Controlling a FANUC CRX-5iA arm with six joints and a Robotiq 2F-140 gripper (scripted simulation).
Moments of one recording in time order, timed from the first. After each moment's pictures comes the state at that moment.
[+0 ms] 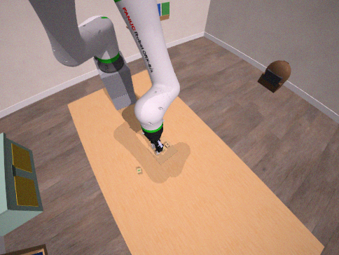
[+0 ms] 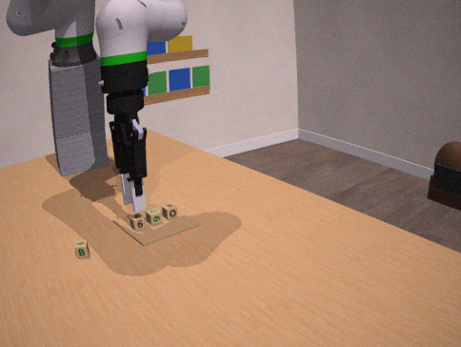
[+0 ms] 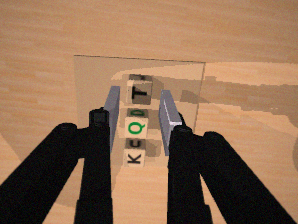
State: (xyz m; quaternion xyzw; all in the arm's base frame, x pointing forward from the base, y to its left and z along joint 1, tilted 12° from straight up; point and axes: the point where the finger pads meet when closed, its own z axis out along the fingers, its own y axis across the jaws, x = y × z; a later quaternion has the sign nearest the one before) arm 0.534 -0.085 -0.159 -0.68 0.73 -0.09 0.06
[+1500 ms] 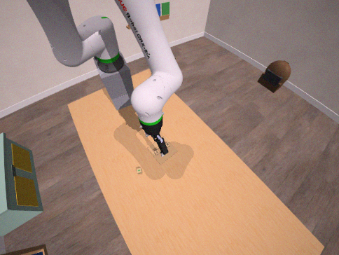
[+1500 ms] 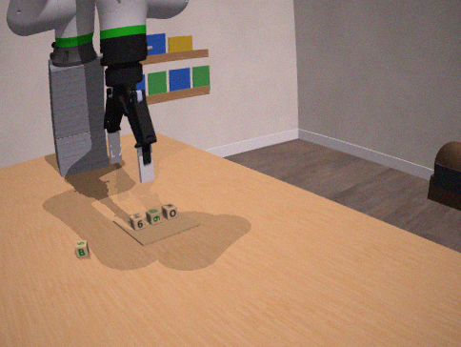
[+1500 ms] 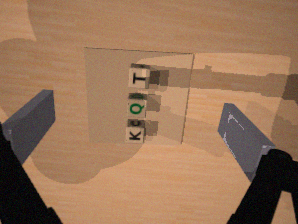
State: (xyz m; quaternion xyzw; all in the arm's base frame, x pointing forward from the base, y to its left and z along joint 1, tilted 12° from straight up) arm 0.523 -0.083 -0.106 -0.68 0.73 -0.09 0.06
